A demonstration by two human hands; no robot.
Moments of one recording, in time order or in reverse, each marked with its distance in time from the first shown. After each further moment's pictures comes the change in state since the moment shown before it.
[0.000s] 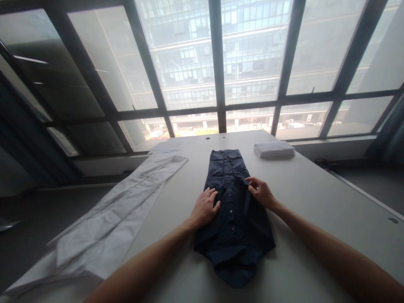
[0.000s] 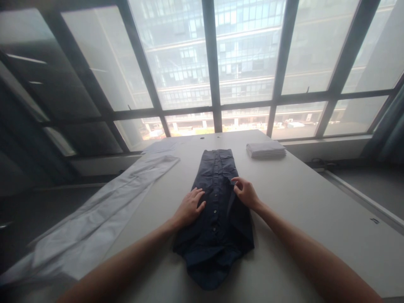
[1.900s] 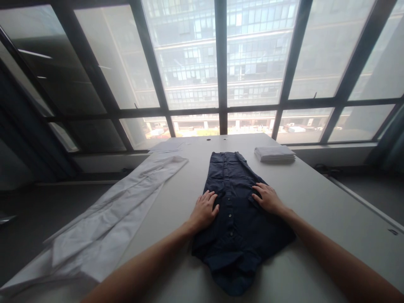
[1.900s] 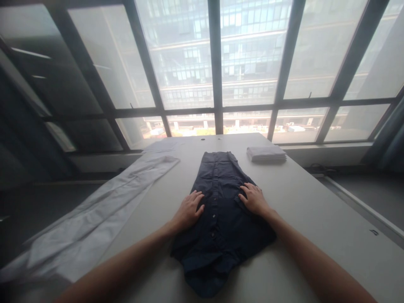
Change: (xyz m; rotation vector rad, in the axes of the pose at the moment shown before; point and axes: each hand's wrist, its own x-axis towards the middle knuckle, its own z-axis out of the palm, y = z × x) left_hand 0.000 -0.002 0.002 0.011 -0.013 -0.011; right_hand -0.003 0.035 -0.026 -0.672 -0.305 0.062
